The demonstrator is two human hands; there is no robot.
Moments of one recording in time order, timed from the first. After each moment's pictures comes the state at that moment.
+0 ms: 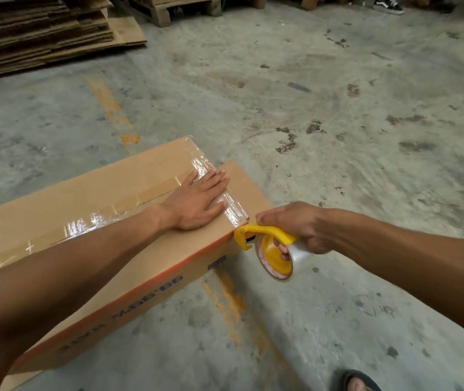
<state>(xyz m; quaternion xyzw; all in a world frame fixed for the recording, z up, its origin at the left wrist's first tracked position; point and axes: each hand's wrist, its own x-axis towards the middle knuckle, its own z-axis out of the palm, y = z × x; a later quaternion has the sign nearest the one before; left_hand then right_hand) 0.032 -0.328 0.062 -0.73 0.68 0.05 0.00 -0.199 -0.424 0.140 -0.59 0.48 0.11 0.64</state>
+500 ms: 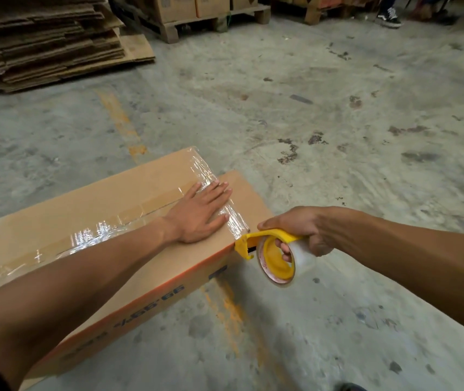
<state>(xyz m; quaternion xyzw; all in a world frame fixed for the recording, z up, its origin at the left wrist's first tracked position) 0.023 -0.322 0.062 -0.74 0.67 0.01 0.00 -0.197 -0.443 0.145 -0.55 0.49 0.22 0.63</state>
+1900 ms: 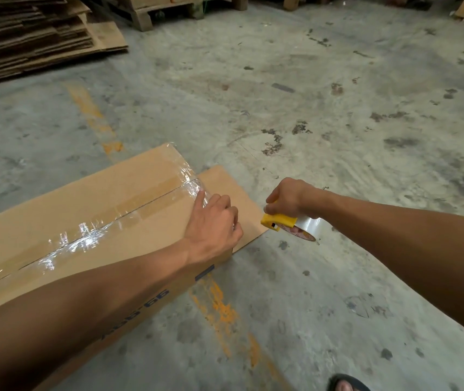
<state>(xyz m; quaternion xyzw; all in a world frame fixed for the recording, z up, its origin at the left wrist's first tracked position) -0.056 -0.354 0.053 -0.79 0.61 -0.03 -0.06 -0.181 -0.490 0.137 -0.87 0.41 0.16 0.24</state>
